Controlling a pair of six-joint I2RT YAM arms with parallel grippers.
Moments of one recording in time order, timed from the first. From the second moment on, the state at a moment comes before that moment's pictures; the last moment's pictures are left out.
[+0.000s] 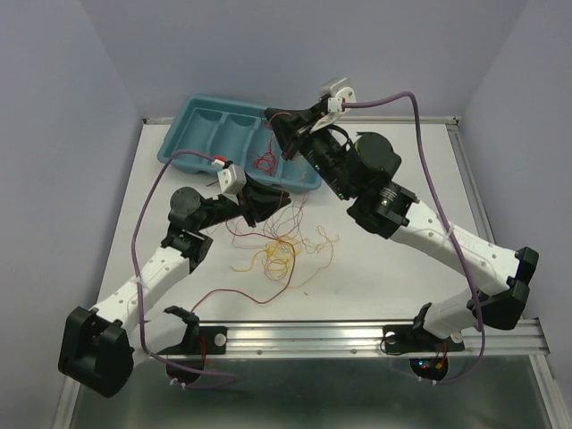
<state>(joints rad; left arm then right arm) -0.44 1.01 0.64 0.67 0.84 -0.28 1.01 1.45 1.61 0.25 0.25 0.02</state>
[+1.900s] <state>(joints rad) -0.49 1.10 0.70 0.48 0.53 -0.02 1.00 1.45 1.54 0.30 0.34 0.16</state>
